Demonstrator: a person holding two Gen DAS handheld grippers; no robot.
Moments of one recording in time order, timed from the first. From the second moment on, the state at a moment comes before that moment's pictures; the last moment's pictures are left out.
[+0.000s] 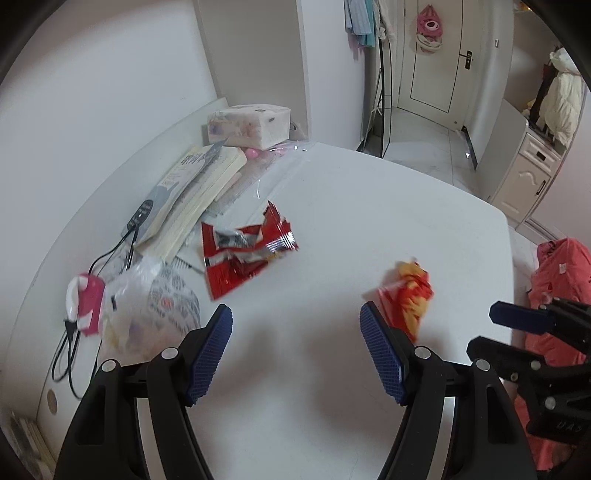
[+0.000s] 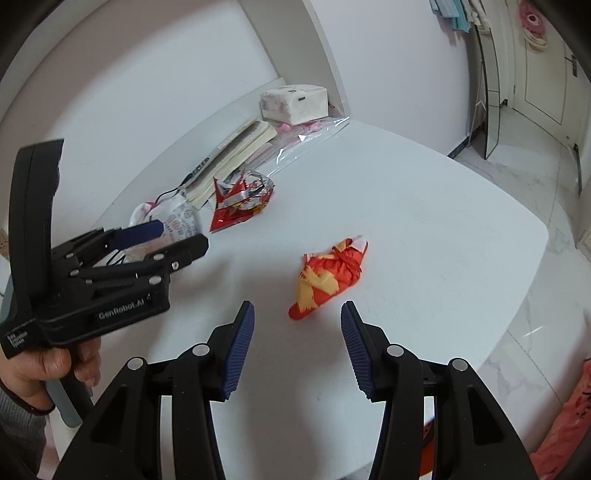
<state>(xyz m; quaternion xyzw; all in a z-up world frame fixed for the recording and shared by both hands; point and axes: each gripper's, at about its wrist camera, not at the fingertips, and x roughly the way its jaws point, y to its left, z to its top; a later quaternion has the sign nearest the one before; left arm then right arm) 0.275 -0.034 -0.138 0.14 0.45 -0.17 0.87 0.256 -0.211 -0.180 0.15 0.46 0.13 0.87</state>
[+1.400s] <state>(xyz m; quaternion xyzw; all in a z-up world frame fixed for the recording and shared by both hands) 0.385 -0.018 -0.204 0.12 0.47 -0.19 0.86 0.324 -0.196 -0.250 0.10 0.50 0.06 0.86</state>
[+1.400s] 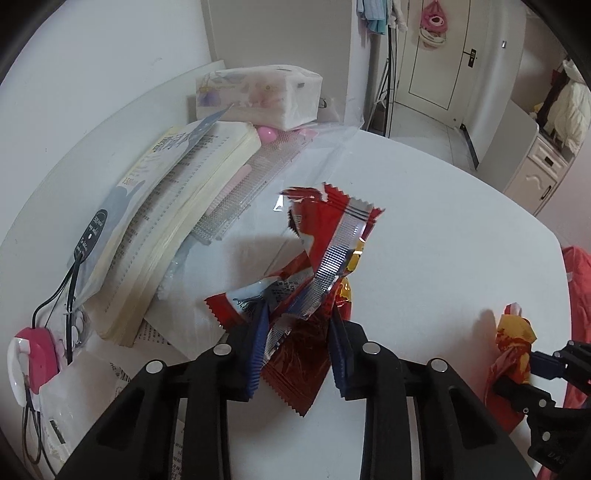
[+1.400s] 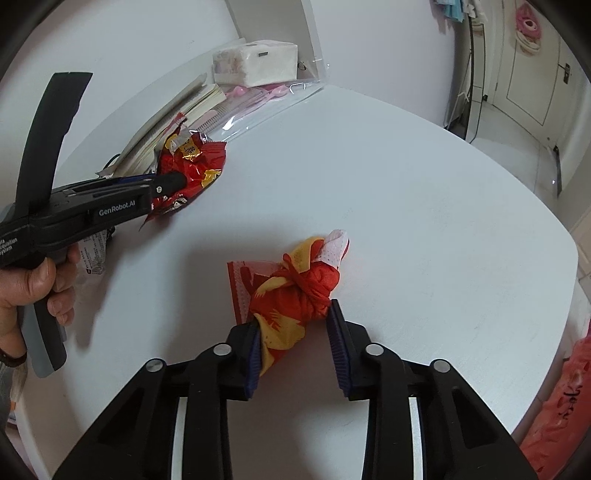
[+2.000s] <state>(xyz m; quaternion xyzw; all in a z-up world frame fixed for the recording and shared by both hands) 0.347 -0.015 -0.177 0.08 0.46 -0.22 0.85 0.308 -0.208 -0.228 0.13 0.48 0.08 0.87</state>
